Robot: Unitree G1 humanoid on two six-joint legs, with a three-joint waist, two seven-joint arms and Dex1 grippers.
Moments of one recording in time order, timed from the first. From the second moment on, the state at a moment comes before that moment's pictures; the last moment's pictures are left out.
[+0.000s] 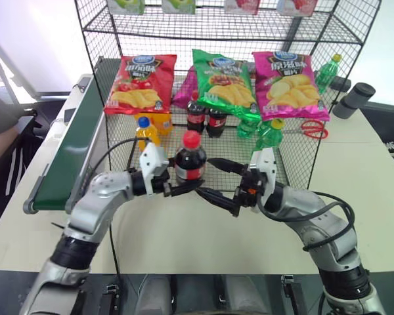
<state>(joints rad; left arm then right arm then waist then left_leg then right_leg) -0.37 0.48 -0.18 -0.13 -0.42 0.27 -0.95 -0.19 -0.42 0.10 -0.49 0.59 0.53 0.72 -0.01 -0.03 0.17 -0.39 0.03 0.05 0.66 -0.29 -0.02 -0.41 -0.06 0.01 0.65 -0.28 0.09</state>
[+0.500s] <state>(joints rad) -0.41 0.43 -0.24 -0.10 -0.38 0.23 -1.04 -0.16 -0.42 0.10 -0.51 0.59 0.53 0.67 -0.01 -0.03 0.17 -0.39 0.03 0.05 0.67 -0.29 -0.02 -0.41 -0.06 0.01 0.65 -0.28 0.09</state>
